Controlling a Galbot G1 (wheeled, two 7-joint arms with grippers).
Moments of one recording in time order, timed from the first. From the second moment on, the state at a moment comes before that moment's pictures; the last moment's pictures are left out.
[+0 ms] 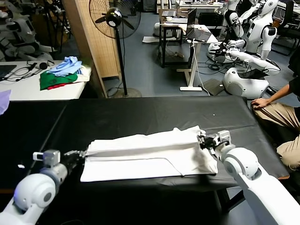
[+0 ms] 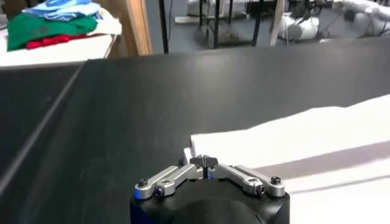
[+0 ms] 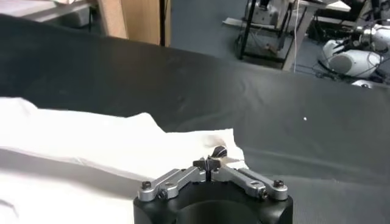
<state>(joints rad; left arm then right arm) 1.44 -0.88 -0.61 -2.12 -0.78 0.71 -0.23 -1.03 0.85 0.25 1.92 0.68 -0.74 0.17</state>
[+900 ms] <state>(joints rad) 1.24 -0.96 -0.59 -2.01 -0.92 0.67 -0.28 -0.88 1.00 0.28 1.71 0.61 -0.67 0.18</state>
